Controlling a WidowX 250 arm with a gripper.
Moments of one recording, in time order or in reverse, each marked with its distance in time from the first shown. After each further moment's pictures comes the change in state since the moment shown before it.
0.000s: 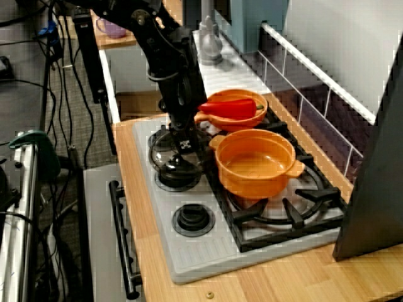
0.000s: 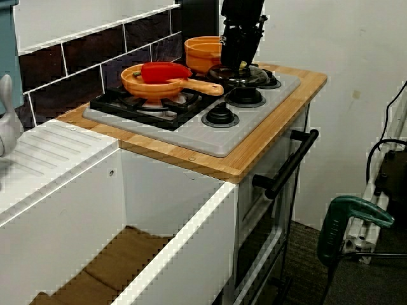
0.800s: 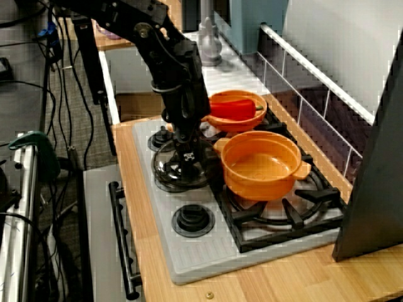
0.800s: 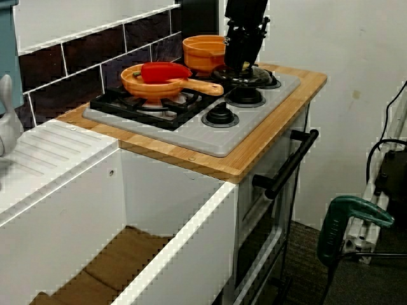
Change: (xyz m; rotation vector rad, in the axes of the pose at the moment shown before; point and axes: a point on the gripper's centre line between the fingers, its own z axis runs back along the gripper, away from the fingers) arm 0.002 -0.014 -0.004 0.007 0.002 -0.011
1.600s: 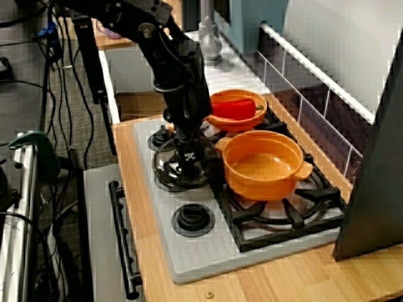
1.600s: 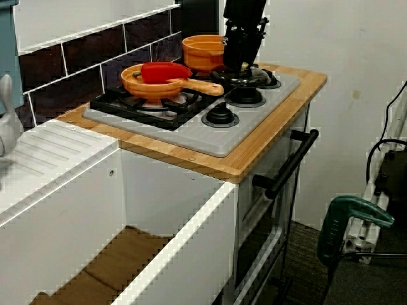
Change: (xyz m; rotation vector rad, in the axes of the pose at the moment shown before) arm 0.002 0.003 -0.001 0.009 0.011 -0.007
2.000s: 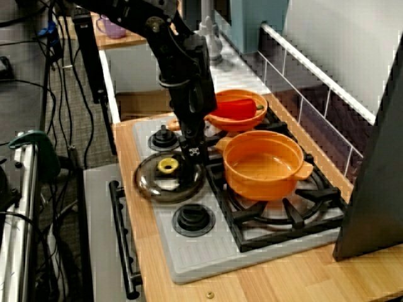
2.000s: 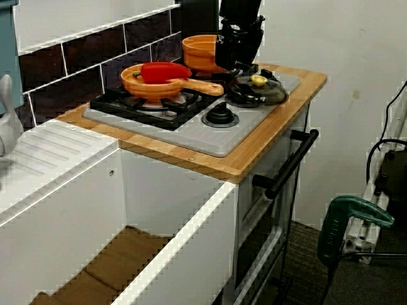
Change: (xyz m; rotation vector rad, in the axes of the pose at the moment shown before) arm 0.003 0.003 0.001 -0.008 0.015 -0.003
